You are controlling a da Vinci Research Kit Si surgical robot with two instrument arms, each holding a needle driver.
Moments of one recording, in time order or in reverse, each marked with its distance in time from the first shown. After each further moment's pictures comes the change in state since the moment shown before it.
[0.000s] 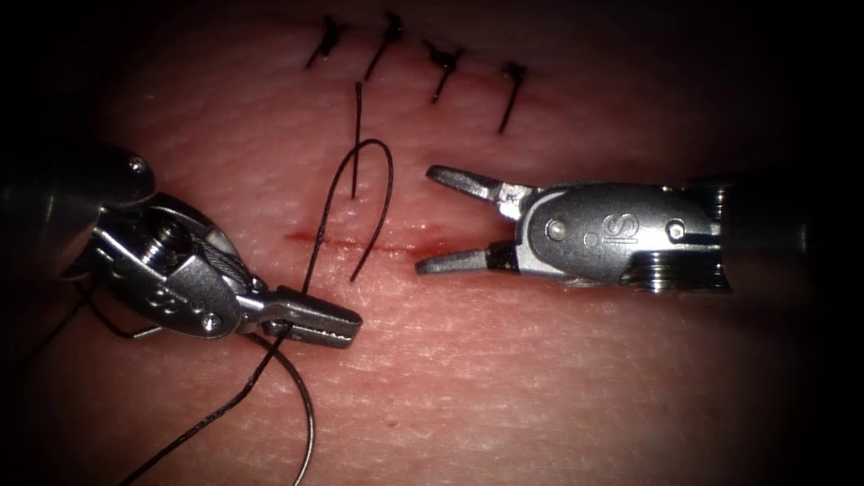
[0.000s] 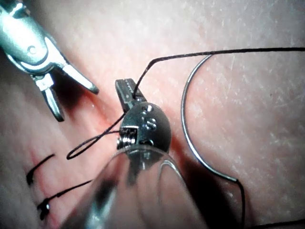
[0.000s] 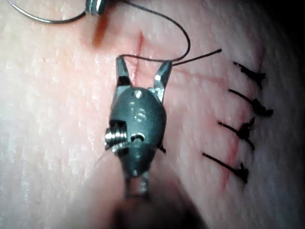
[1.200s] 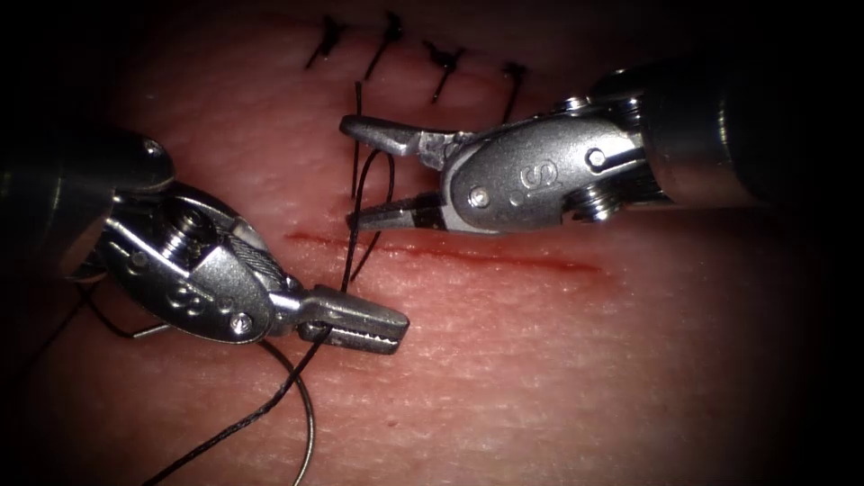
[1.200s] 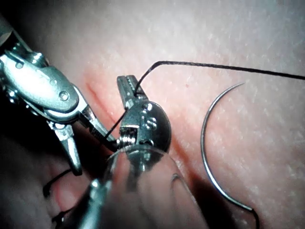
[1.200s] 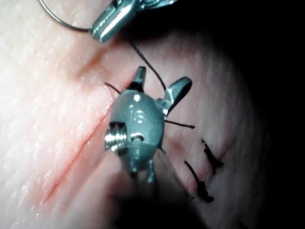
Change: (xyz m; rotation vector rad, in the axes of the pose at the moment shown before) right arm 0.004 0.001 0.005 0.005 0.104 -0.360; left arm 0.004 -0.003 0.001 0.010 0.036 -0.063
